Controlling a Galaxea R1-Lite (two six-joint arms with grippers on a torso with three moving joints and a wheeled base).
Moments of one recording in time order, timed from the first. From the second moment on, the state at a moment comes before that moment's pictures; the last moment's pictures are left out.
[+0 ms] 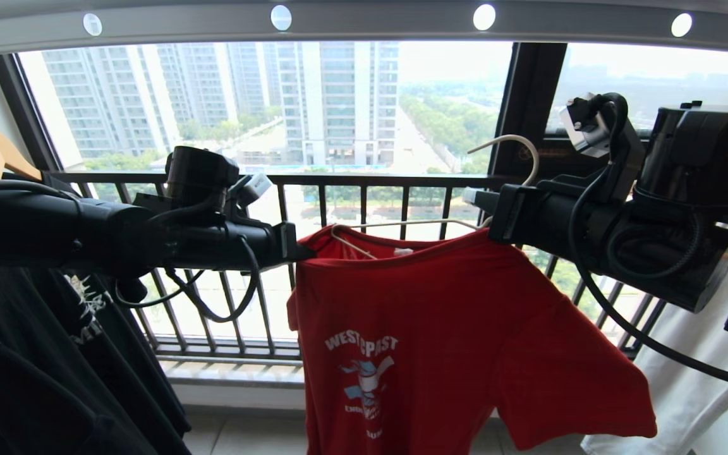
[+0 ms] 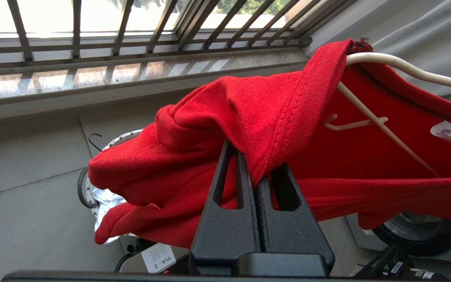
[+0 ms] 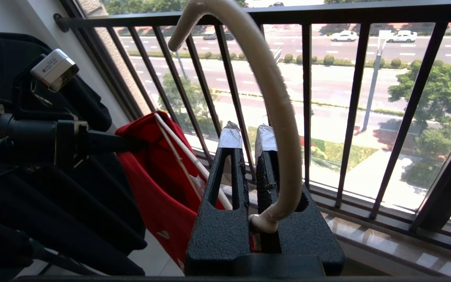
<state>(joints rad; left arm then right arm) -0.32 1.86 -1.29 -0.07 -0.44 -0.38 0.56 1.57 -1.00 -0.53 -0.09 0.25</state>
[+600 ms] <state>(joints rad) -0.33 1.96 -1.28 -0.24 -0.41 -0.50 0.55 1.57 -0.99 -0.53 -0.08 0.26</state>
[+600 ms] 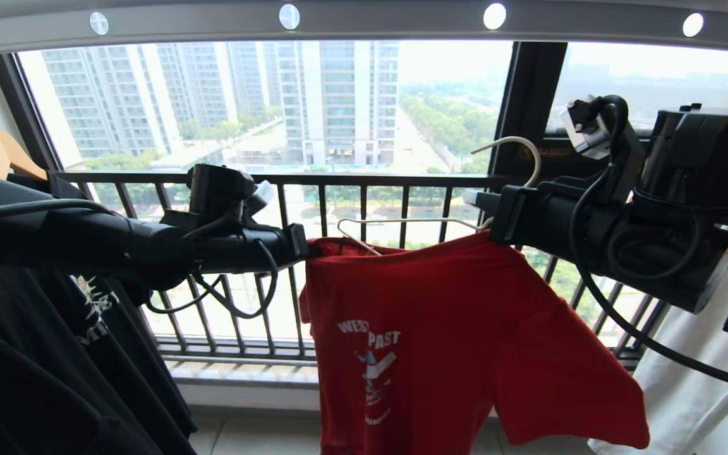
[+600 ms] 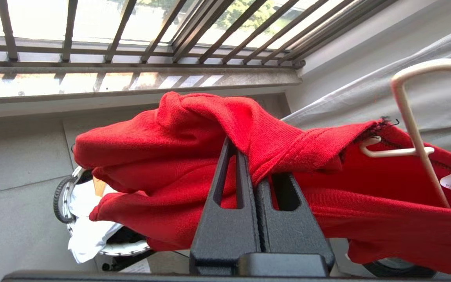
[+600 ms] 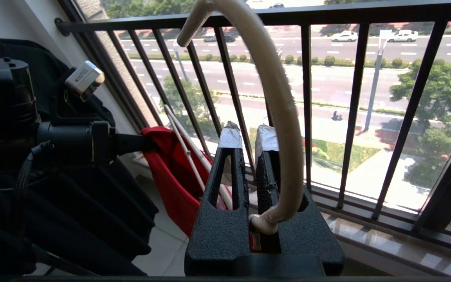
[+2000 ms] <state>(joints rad) -0.73 1.71 -1.12 -0.09 -0.27 -0.43 0.60 1.69 -0.94 -1.07 -0.08 0.34</state>
